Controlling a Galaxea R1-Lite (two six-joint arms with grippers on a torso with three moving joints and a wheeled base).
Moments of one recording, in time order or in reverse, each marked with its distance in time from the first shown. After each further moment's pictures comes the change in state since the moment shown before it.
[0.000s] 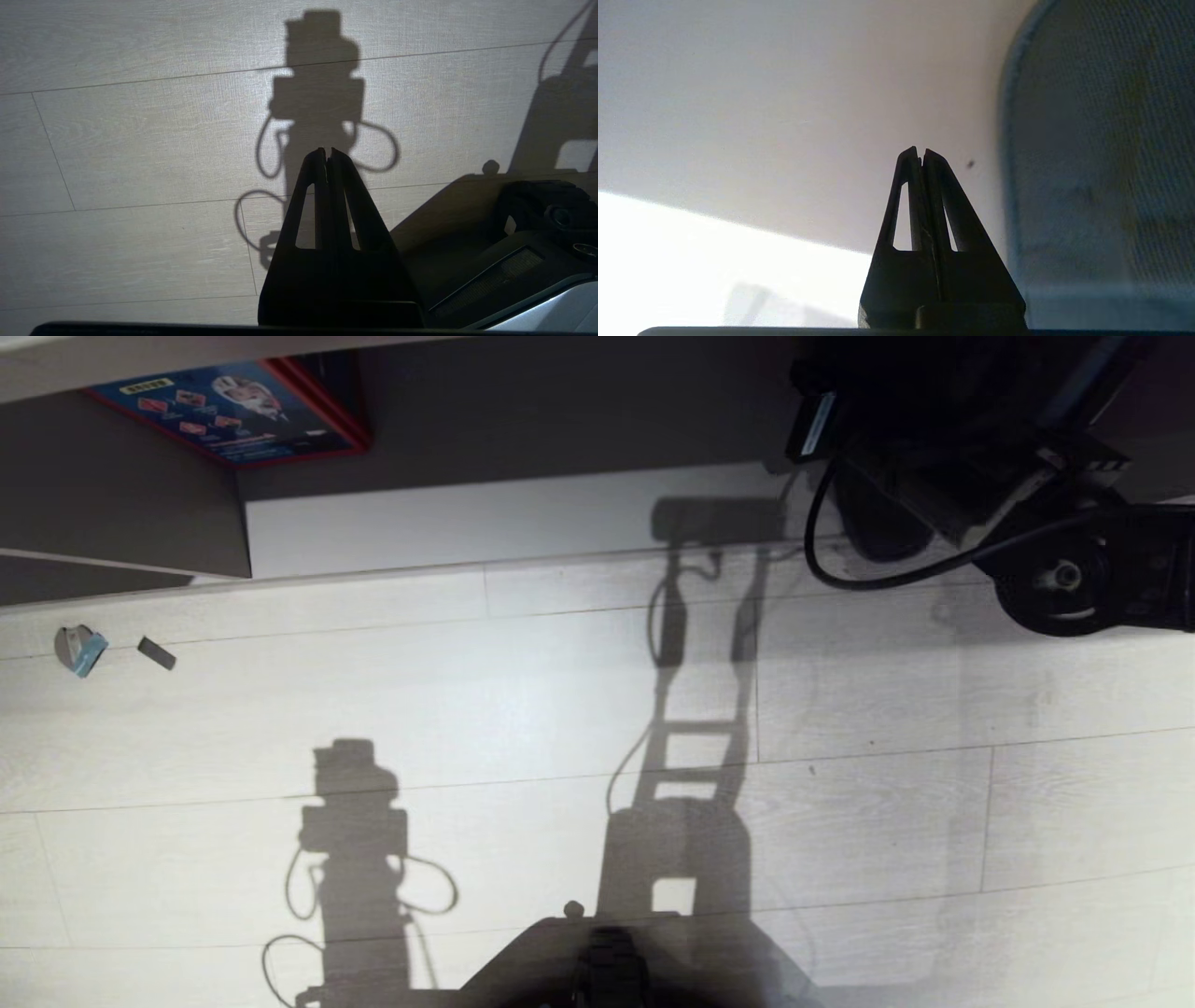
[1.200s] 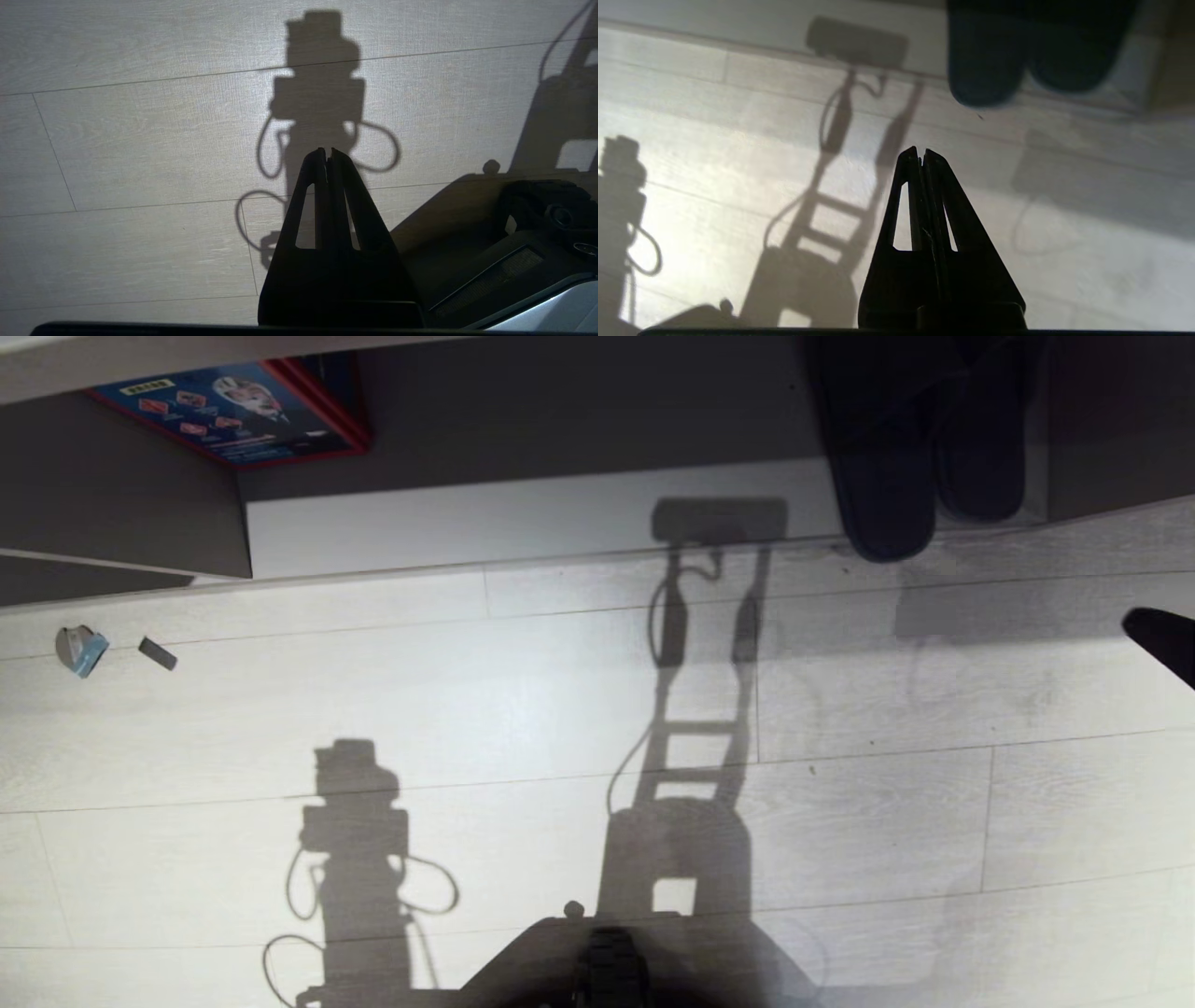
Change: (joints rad) left arm 0.000 0.000 0.000 0.000 0.000 0.003; right arm -0.018 -1.001 1.086 0.131 -0.017 -0.002
